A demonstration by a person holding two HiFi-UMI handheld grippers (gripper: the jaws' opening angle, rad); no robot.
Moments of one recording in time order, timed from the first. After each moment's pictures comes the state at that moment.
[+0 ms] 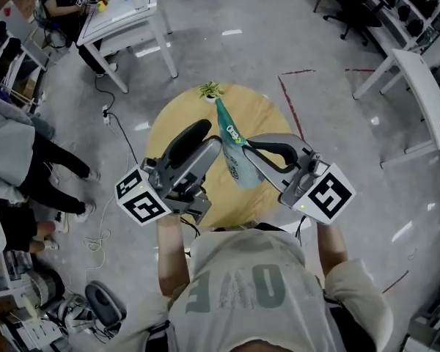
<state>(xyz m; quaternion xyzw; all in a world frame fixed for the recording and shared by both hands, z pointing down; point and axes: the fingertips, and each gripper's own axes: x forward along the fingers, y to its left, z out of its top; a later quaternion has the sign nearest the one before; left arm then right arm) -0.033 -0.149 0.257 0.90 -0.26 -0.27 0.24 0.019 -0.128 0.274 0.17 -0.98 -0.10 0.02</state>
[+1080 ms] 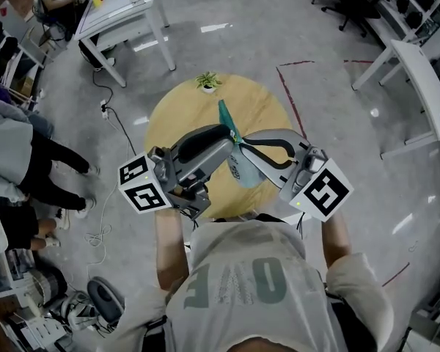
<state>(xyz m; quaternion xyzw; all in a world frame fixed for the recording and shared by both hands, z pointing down) -0.002 -0.127 0.263 0.93 -0.16 -0.23 0.25 0.016 -0.112 0.291 0.15 -0.98 -0.14 0.08</state>
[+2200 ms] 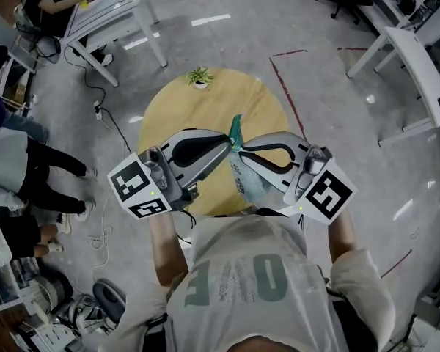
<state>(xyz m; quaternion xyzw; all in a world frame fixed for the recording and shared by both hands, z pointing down) 0.017 -0.119 0.281 0.98 -0.16 -0.08 0.11 0.033 -0.100 0.317 0.12 -0.97 -0.13 0.17</state>
